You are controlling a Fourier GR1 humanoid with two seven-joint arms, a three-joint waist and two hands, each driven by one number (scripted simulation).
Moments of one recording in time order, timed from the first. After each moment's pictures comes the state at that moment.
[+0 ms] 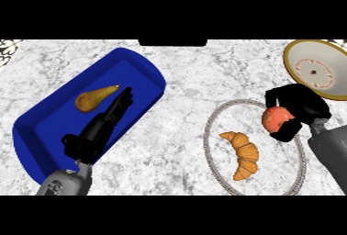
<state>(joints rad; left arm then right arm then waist) -0.15 0.19 -0.23 -1.56 0.08 -0.07 0.06 -0.46 -0.60 0.34 -1.23 0.76 0.20 0.06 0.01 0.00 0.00</state>
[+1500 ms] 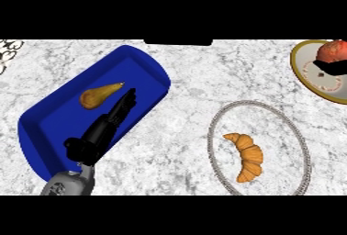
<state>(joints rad) -0.14 0.15 -0.22 -1.58 0.04 -0.11 0.06 -0.81 -0.67 -0.16 -0.65 0.74 -0.27 -0.25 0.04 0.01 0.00</state>
